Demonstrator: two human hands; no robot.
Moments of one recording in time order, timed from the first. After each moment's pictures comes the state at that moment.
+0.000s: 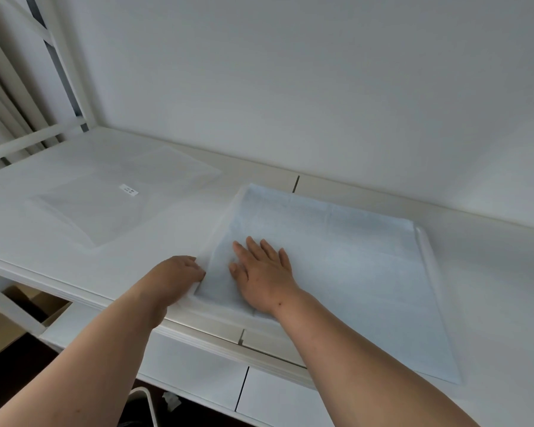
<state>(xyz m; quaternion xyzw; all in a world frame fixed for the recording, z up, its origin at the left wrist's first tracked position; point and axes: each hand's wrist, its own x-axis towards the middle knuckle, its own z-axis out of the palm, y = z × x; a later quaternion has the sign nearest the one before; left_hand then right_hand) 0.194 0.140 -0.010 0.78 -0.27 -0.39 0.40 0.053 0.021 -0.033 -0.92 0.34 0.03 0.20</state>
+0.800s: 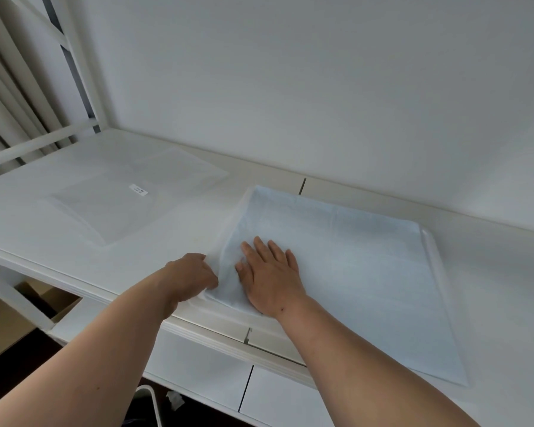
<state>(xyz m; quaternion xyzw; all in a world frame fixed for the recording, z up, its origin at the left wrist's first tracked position) 0.196 0.135 -0.003 0.82 -0.32 -0.37 0.29 0.052 0.024 -0.041 -0.93 0.34 0.00 0.15</state>
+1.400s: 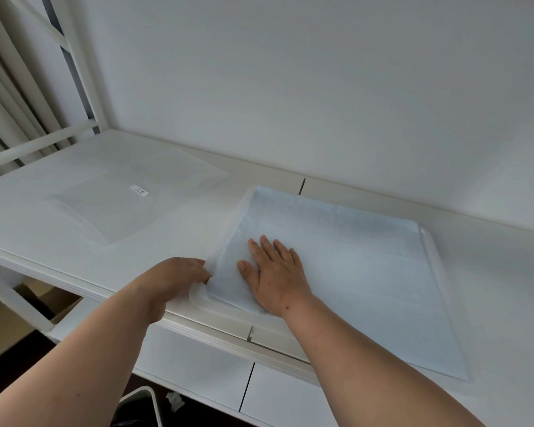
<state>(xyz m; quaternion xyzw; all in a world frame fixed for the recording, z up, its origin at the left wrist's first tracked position) 0.201 0.154 0.002 0.74 -0.24 -0.47 0.42 0.046 0.022 -0.039 -0.92 0.35 0.00 0.15</state>
